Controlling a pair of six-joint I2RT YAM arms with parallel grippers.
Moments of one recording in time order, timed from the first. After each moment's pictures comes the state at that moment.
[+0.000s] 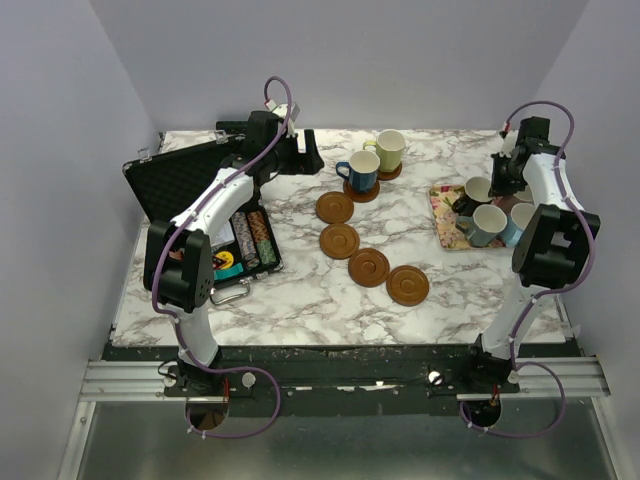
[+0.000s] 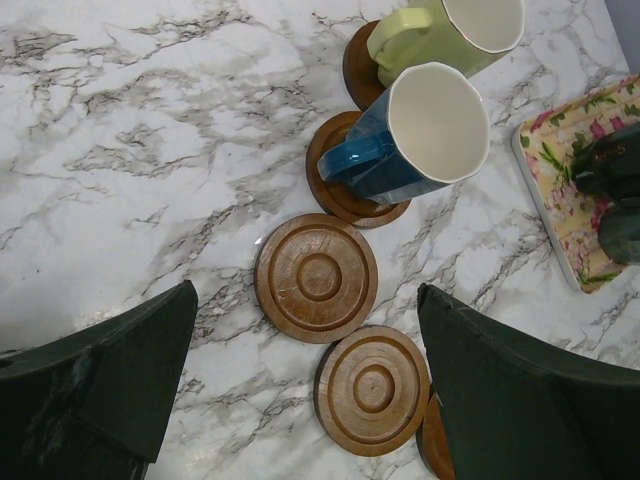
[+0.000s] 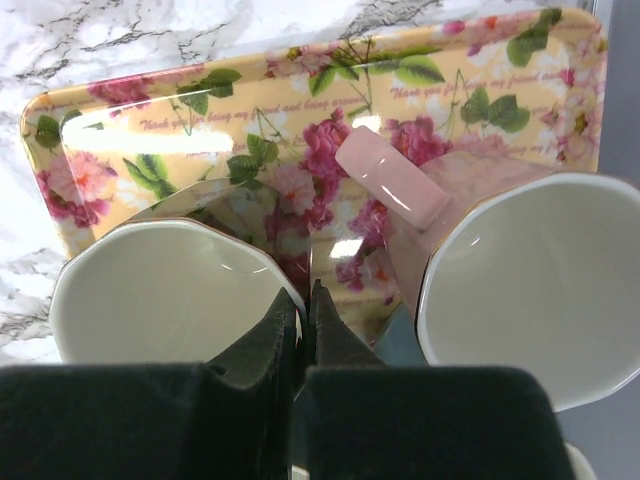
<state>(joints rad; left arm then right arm) -0.33 1.84 1.56 -0.22 0.28 -0.31 -0.25 1.99 1.72 -0.76 -0.10 -0.18</state>
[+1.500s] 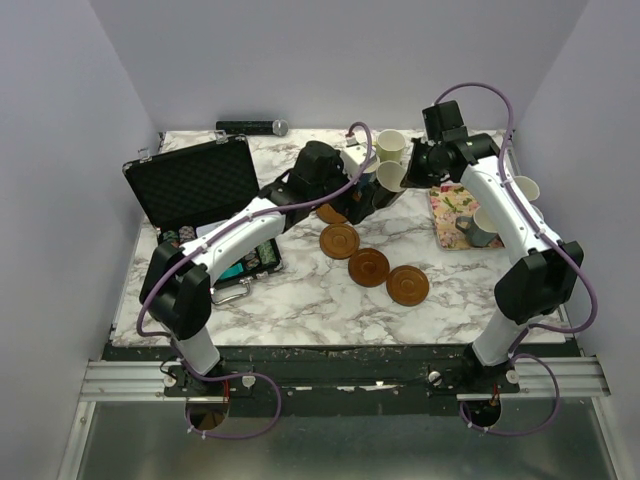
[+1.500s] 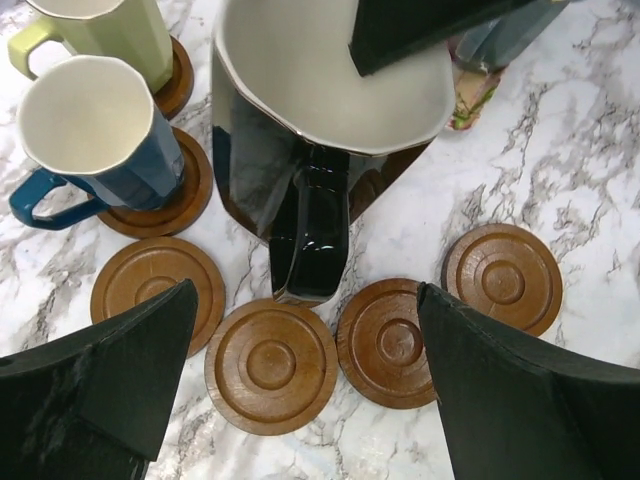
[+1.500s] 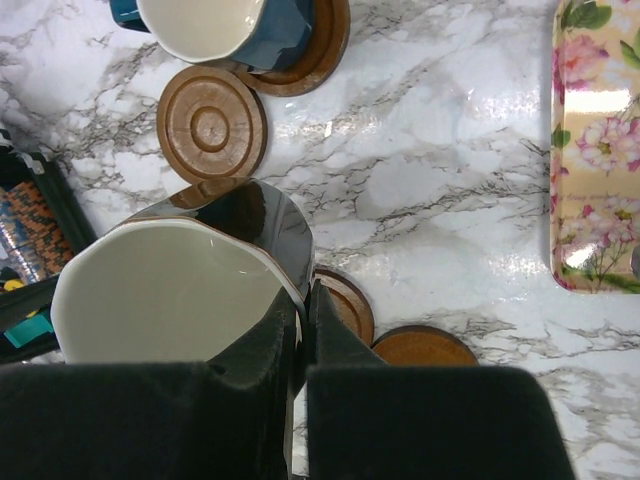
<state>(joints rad) -0.66 1.68 1.42 -0.17 0.33 0.06 0.31 1.72 1.74 -0.93 -0.02 0.48</state>
